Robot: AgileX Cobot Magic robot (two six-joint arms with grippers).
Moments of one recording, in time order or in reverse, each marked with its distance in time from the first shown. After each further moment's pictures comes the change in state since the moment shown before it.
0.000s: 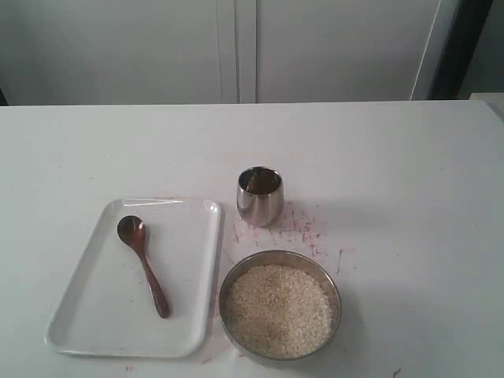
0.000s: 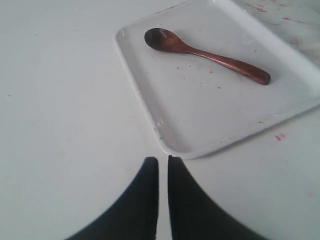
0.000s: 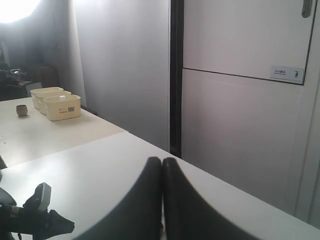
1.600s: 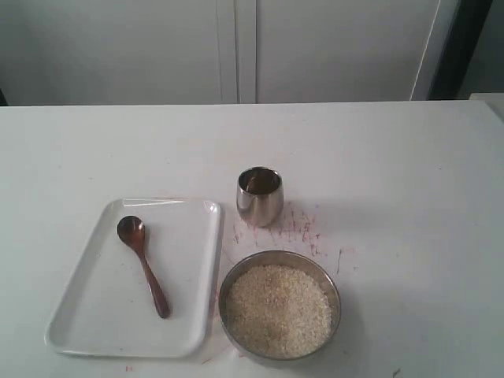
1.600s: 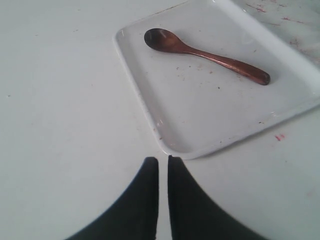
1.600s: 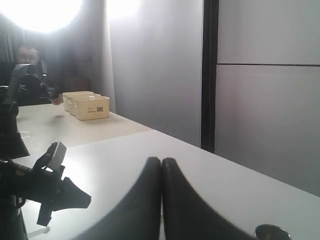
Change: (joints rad) left arm 0.000 0.000 0.000 0.000 0.000 0.000; right arm 0.000 -0.445 1.072 0.136 -0.721 -0.047
